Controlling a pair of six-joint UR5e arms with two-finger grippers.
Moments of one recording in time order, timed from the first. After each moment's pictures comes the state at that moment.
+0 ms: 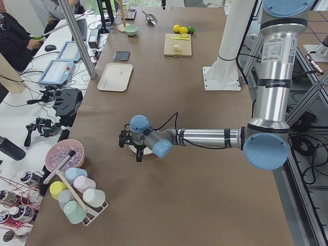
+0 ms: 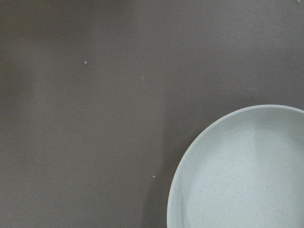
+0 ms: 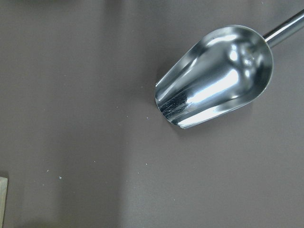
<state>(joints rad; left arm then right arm) -1.13 -1.63 -1.36 -2.31 -2.25 -0.68 1.50 -1.67 1.63 -1.43 2.32 0.02</state>
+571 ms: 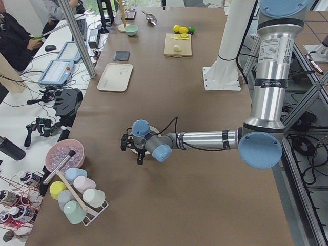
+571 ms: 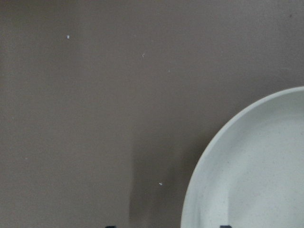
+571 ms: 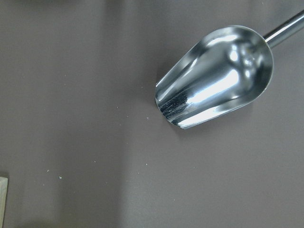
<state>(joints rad) -1.11 -1.63 -1.33 -2.33 -2.25 -0.69 1.50 -1.67 1.63 -1.43 2.32 0.01</state>
